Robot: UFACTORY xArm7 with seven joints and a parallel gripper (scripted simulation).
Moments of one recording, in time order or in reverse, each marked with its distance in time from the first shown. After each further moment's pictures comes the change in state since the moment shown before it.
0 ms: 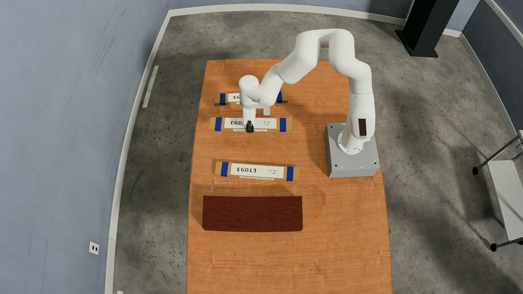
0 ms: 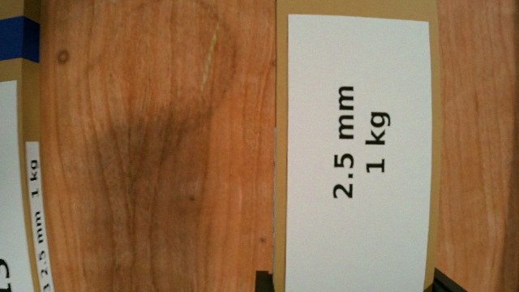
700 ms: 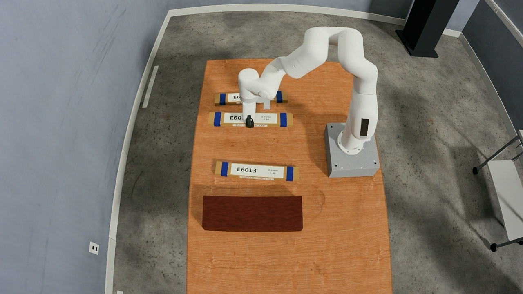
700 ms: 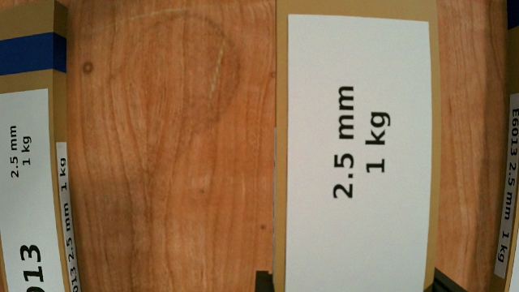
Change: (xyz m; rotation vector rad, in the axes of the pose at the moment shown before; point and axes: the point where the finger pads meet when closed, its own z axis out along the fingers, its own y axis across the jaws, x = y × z) arm 0.000 0.000 -0.037 0.000 0.001 0.000
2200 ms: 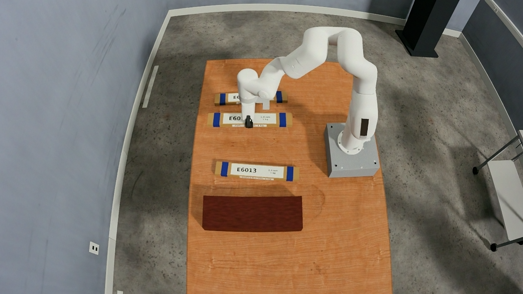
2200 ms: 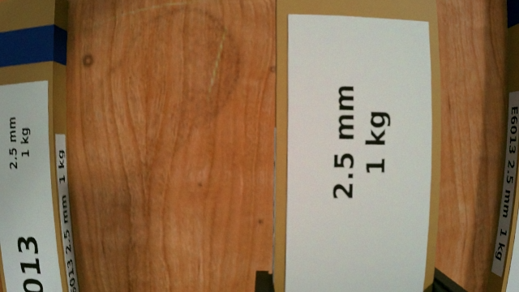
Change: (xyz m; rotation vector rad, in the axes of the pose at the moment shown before) arm -0.004 0.002 0.000 0.000 0.000 -0.013
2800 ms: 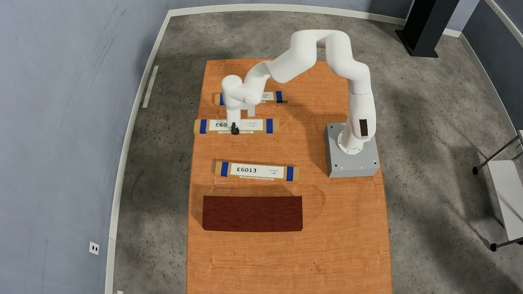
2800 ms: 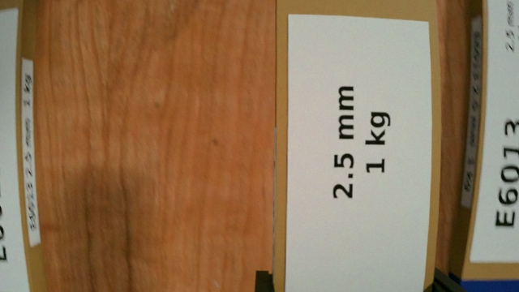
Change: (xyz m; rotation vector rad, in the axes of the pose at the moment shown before) arm -0.057 0.034 -0.001 -0.001 -0.004 -0.006
